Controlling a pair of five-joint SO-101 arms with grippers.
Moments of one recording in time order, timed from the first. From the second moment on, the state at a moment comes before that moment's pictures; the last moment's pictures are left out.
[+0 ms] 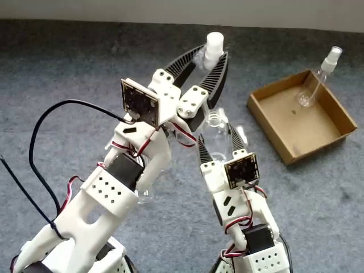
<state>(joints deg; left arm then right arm) 29.9 -39.9 41.9 -10.0 9.7 -21.6 -104.0 95.7 23.1 9.1</state>
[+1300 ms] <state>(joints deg) 32.1 -39.9 51.7 -10.0 9.8 -21.6 -104.0 95.7 23.1 9.1</state>
